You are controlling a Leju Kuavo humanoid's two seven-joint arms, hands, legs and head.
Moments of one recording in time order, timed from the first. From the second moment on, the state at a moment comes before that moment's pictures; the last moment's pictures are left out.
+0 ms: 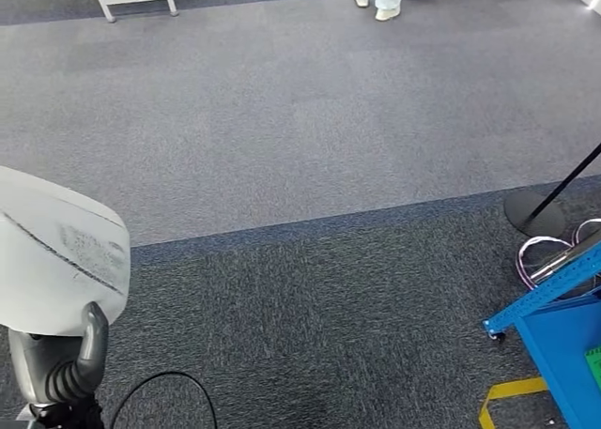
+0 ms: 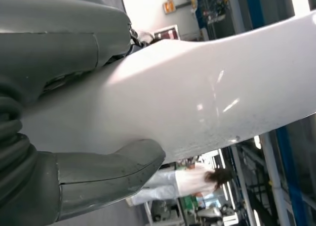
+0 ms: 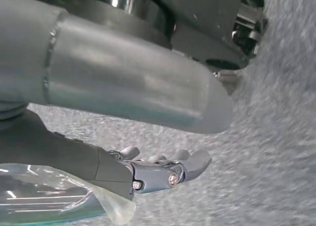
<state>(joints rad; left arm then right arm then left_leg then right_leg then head) 0.36 -0.09 -0.13 -2.02 -0.11 0.27 -0.65 -0.04 0.21 -0.89 -0.22 1.14 -0.12 -0.20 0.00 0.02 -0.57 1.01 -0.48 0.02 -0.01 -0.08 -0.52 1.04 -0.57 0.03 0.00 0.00</state>
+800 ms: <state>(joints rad) 0.36 -0.08 -0.11 -2.04 -0.12 0.25 -0.65 -0.03 0.21 -0.83 -0.22 1.22 -0.12 -0.22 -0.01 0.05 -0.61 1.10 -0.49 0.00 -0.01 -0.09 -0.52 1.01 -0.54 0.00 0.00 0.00</state>
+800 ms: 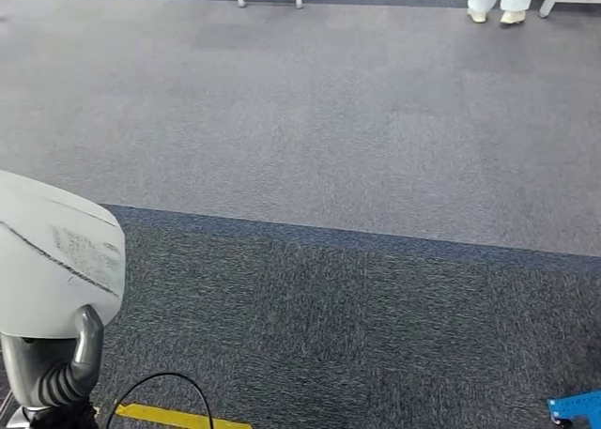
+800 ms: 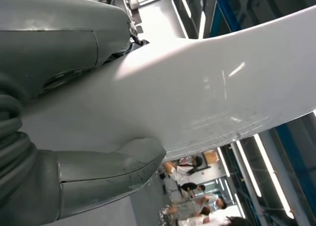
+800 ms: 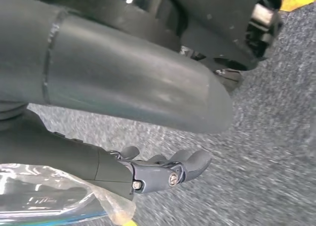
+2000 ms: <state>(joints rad) 0.33 -0.08 -0.11 -2.05 -0.08 0.21 -0.65 -0.04 0.21 -0.81 -0.21 1.24 -0.14 -0.20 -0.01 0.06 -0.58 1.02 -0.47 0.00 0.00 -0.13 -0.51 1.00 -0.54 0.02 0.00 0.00</state>
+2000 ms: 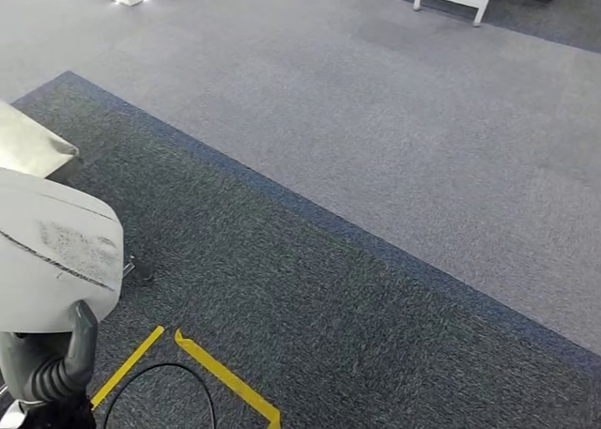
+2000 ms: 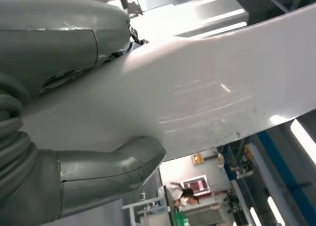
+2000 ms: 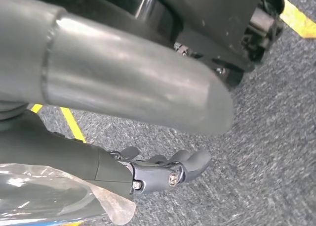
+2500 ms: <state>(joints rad) 0.34 -0.09 -0.11 -2.05 -0.08 0.23 -0.68 -0.03 0.20 -0.81 -0.21 1.25 -0.14 -0.20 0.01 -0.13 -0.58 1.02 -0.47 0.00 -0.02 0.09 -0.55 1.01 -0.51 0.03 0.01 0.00</state>
